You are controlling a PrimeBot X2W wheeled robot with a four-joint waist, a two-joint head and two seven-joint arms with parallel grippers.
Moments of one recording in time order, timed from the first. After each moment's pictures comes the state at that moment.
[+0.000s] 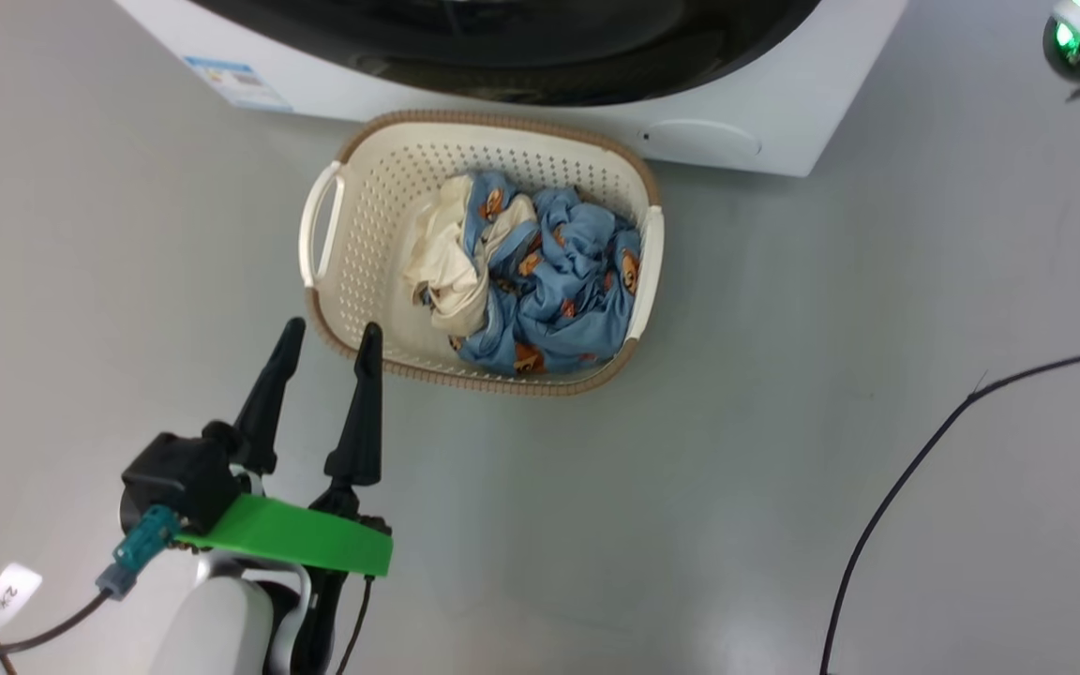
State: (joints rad) left arm -0.29 0.04 -0.23 0.13 -0.38 -0.13 -0.26; right arm -1.07 -0.41 0.20 0.43 1.68 0.13 0.52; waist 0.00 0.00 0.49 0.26
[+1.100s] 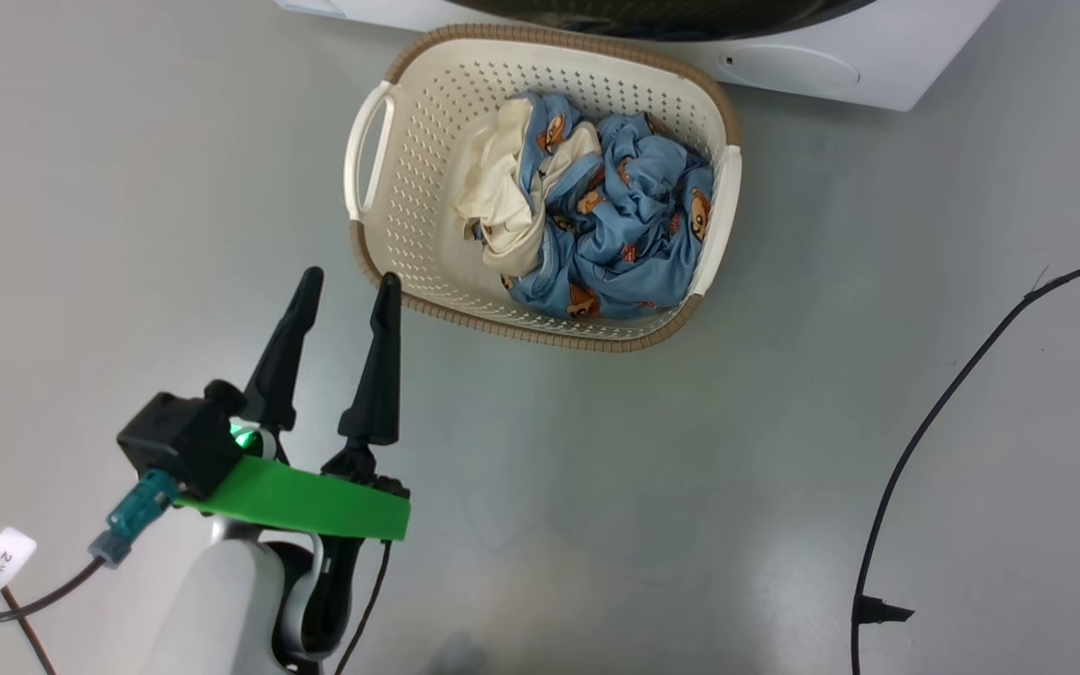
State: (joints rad) left arm -0.35 0.02 -0.26 0.10 -0.45 -0.13 -0.26; right arm -1.30 -0.40 0.24 0.53 1.58 0.13 0.61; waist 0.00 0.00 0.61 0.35
